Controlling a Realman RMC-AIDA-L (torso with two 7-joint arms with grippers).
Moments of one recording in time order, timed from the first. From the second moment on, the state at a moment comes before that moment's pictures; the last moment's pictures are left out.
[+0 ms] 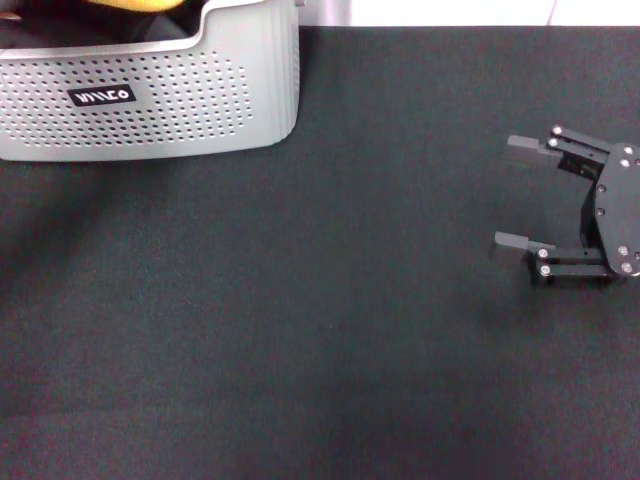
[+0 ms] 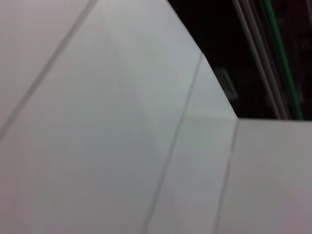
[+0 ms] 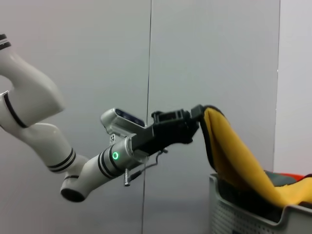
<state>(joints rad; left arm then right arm) -0.55 -1.94 2.85 -0.28 -1.08 2.05 -1.24 0.38 2.01 -1.10 -0.76 1.76 1.76 -2.08</state>
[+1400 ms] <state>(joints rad) -0.68 -1.77 2.64 0.21 -0.24 2.05 -0.96 0.41 2.01 -0.99 -0.69 1.78 1.73 -2.15</state>
